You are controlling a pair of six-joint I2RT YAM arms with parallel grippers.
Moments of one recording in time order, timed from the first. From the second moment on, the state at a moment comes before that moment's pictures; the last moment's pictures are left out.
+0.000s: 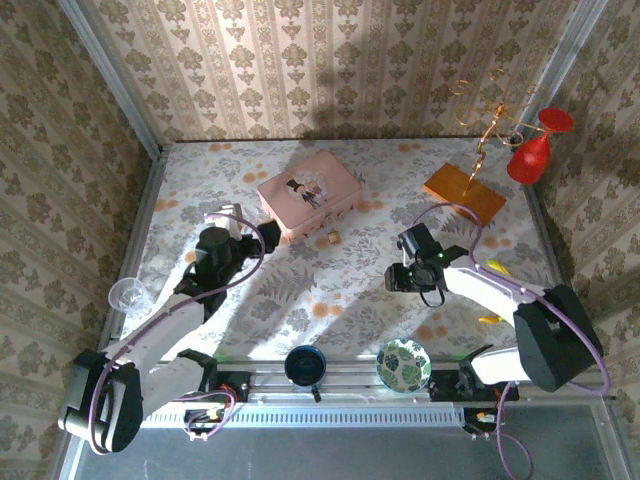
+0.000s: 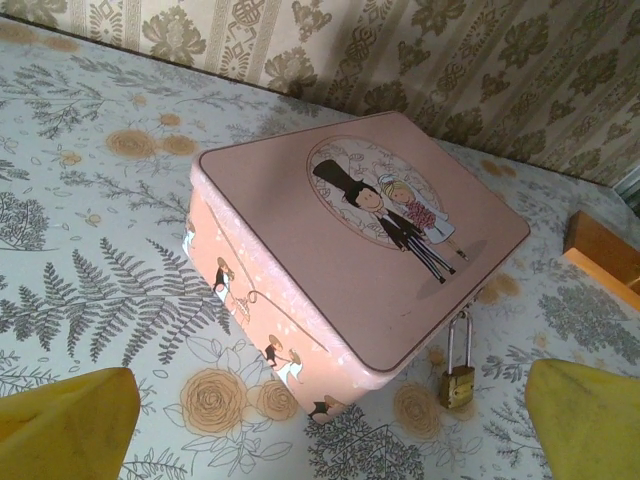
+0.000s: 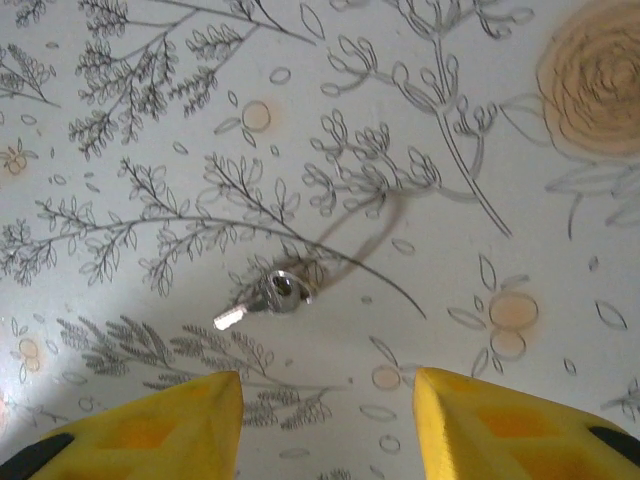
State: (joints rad) left arm -0.42 1.03 0.47 0.26 -0.01 -0.44; right arm 0.43 1.38 0.72 -0.52 -0.07 0.42
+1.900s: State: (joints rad) left arm -0.42 1.09 0.48 0.27 0.01 -0.47; right arm 0.51 1.59 0.83 -0.51 -0.03 0.38
